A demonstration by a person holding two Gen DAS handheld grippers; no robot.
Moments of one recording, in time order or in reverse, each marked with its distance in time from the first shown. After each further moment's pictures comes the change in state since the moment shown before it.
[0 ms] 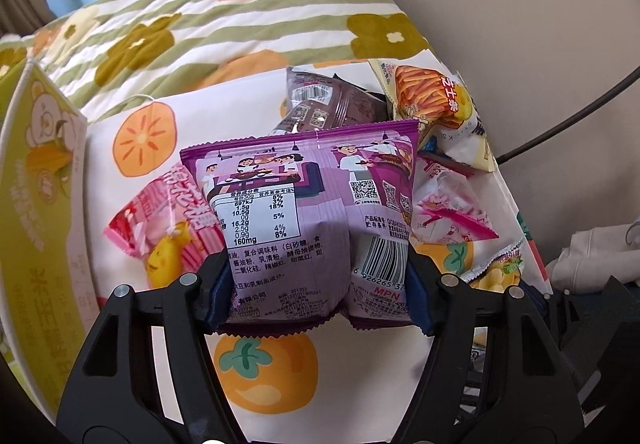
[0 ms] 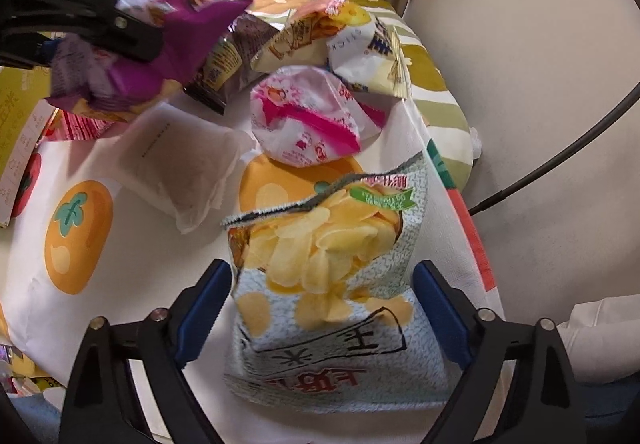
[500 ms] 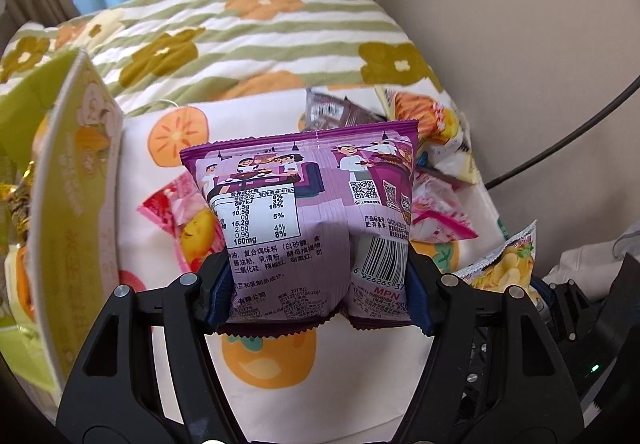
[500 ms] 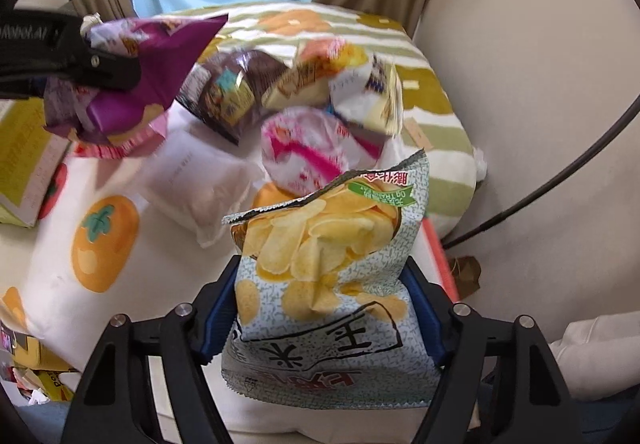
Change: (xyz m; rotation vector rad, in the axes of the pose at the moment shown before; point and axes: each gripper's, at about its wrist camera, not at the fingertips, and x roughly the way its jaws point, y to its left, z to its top) left arm -0.054 0.004 -0.021 -0.069 -0.111 0.016; right arm -0.042 -0.008 0.003 -0.026 -0.085 0.053
